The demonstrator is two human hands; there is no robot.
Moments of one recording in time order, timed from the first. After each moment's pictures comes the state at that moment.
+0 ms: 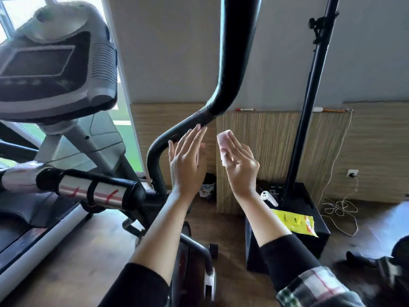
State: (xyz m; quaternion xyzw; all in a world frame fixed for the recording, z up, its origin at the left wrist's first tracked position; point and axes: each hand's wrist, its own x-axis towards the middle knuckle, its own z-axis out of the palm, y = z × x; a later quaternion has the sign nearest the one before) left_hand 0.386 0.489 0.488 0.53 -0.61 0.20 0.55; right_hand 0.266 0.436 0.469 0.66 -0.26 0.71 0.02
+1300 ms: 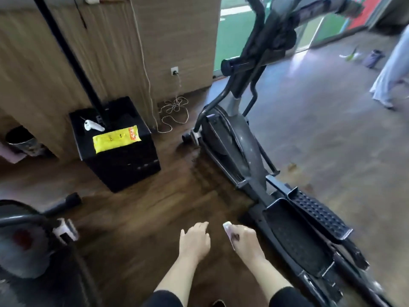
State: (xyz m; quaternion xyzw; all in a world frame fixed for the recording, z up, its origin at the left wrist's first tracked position) left_hand -0.133 0.739 0.229 0.51 -0.79 -0.32 -0.10; right_hand -0.279 0.816 0.216 0.54 -0.79 0.22 -0.19
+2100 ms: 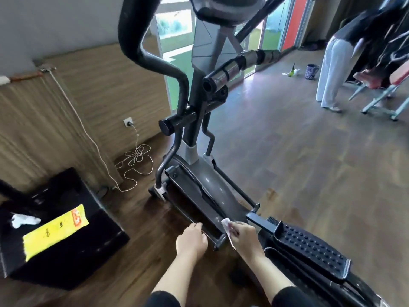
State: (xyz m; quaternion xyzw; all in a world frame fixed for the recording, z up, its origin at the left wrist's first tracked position) left_hand -0.391 0.558 0.264 0.45 -0.85 -0.25 -0.10; right_hand -0.513 0.671 0.256 0.38 -0.83 0.38 -0.16
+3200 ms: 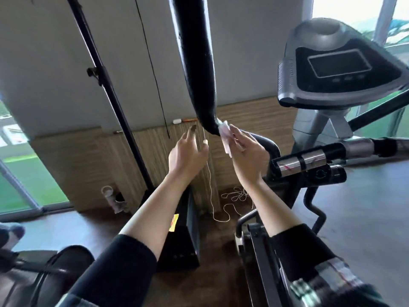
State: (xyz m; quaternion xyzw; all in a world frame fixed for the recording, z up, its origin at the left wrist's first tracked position) left_hand -0.449 0.430 0.605 0.65 -0.66 0.05 0.37; right_hand -0.584 0.414 0.563 0.55 -0.36 0.75 -0.11
